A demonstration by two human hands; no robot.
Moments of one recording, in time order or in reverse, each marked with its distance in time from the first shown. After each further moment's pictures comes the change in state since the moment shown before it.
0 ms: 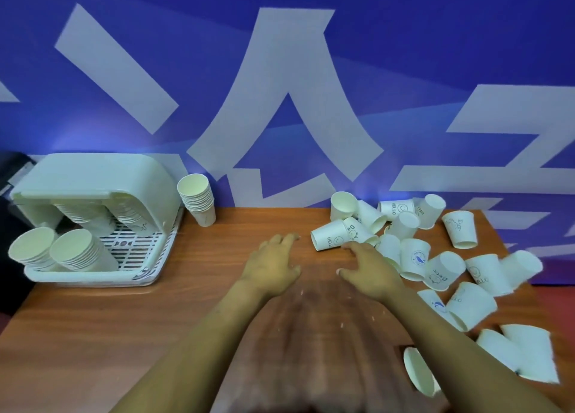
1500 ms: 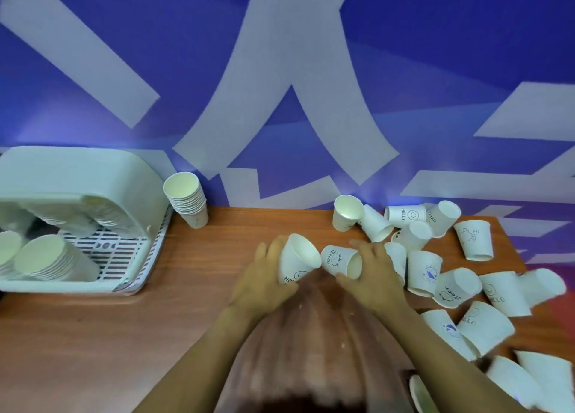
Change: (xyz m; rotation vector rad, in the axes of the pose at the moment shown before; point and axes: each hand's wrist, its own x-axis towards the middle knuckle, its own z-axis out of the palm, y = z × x) left_hand 0.031 -0.035 0.034 -0.341 0.116 -0.046; right_hand 0.032 0.005 0.014 0.081 0.207 0.013
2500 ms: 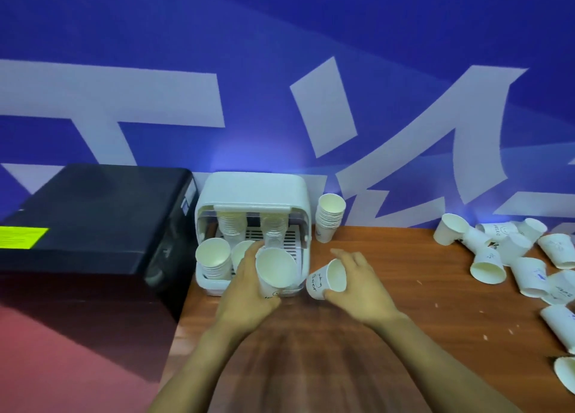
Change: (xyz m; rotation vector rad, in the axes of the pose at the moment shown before) left_hand -0.152 -0.236 -0.278 -0.192 0.191 0.069; right_hand -0.116 -0.330 0.158 0.025 -0.071 -0.194
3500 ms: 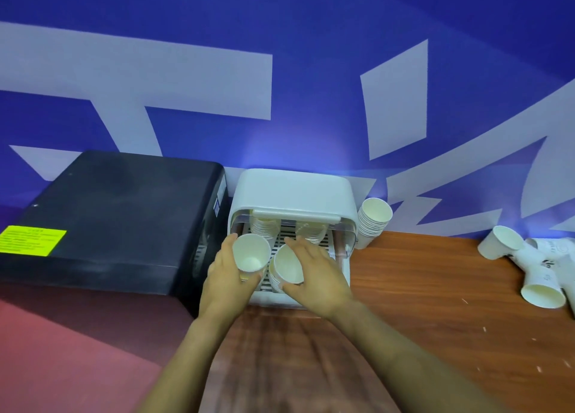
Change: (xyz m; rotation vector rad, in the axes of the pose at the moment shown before) left_hand 0.058 -0.085 -0.069 0.052 0.162 -0.250; right_hand 0.091 -0.102 0.094 -0.156 -0.115 -0.231
